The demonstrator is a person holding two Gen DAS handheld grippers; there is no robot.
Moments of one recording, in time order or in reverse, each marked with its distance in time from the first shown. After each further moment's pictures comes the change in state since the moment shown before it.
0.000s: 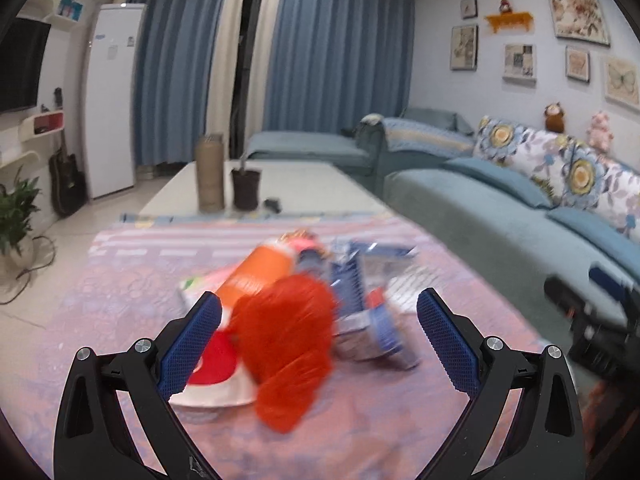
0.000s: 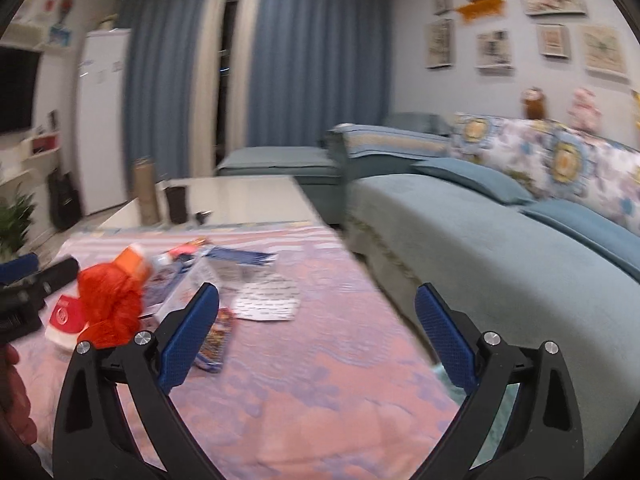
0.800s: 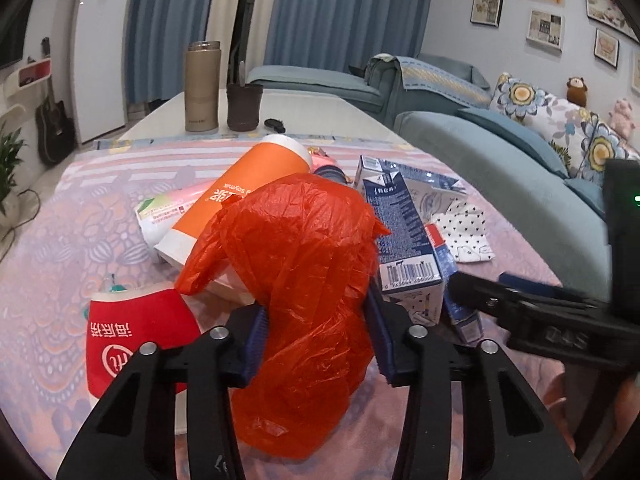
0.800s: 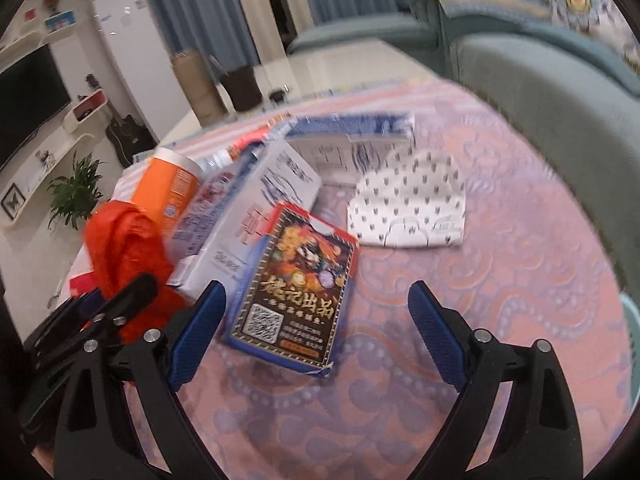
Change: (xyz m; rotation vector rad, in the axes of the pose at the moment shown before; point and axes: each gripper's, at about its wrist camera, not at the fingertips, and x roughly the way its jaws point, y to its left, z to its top) left arm 0.091 0.024 -0.026 -0.058 0.205 -0.033; right arm 0.157 0.055 -0.037 0.147 0.527 0.368
